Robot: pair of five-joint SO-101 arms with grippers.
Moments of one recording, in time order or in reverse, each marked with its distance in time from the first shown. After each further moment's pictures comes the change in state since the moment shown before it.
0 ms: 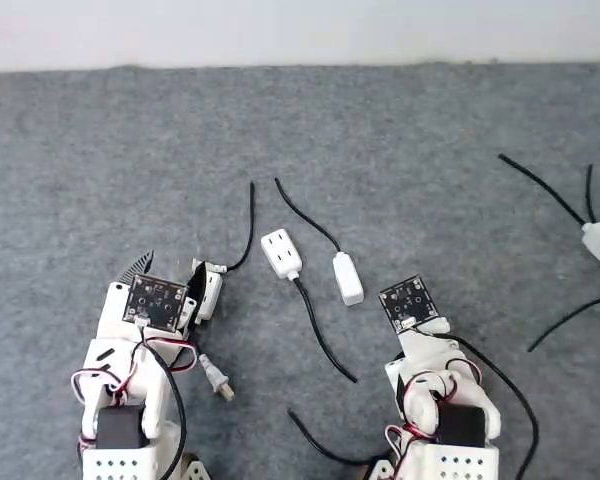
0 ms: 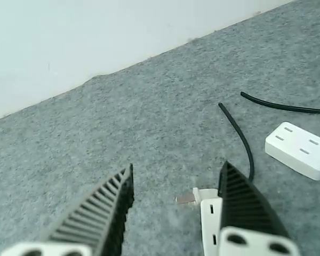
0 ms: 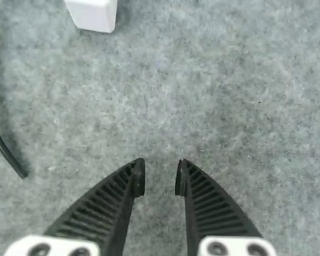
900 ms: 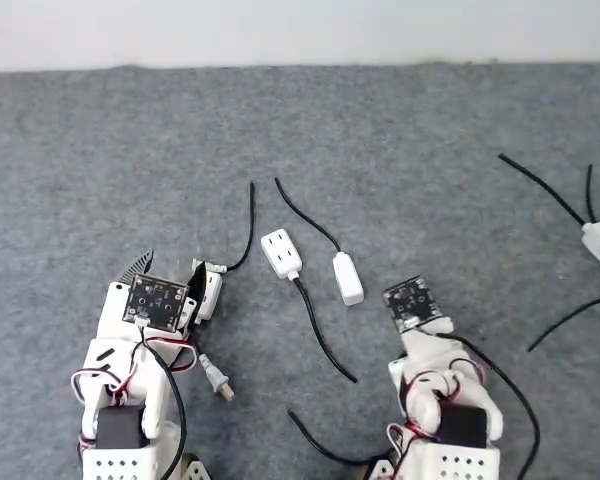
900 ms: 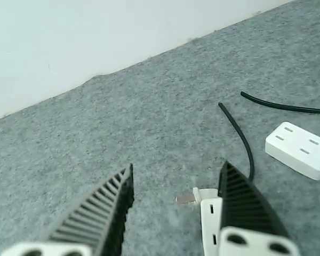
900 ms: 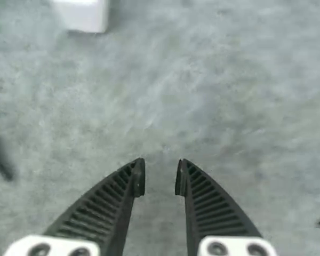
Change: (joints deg) left arm 0.0 0.0 0.0 0.0 0.0; right arm 2.3 0.0 0.0 -1.0 1.1
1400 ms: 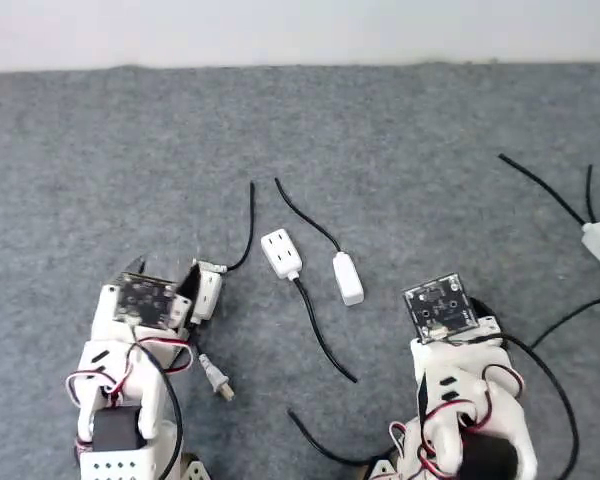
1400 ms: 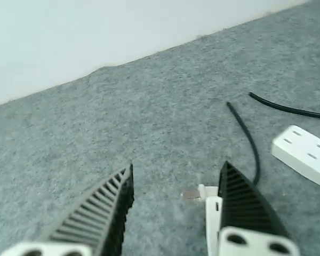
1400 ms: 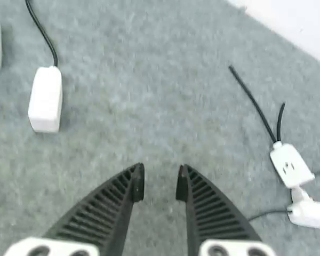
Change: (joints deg) left arm -2.2 0.0 -1.8 2.5 2.7; right arm 2.4 0.4 -25.7 3.4 2.2
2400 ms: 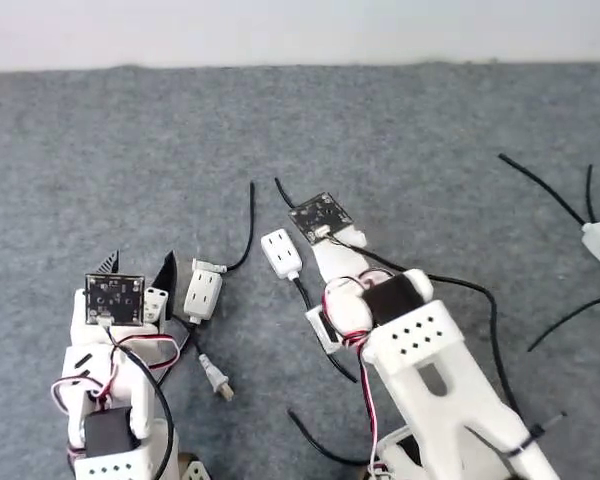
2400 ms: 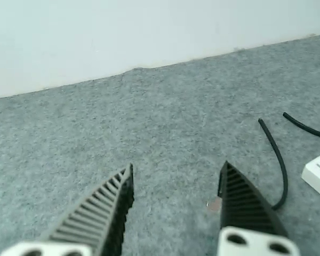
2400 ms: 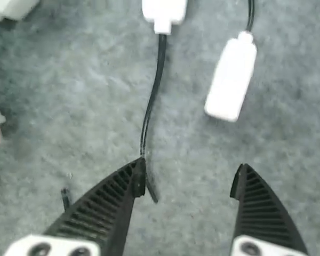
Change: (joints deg) left arm -5.9 0.4 -2.8 0.0 4.0; right arm -35.5 67.6 -26.3 -3.7 -26.9
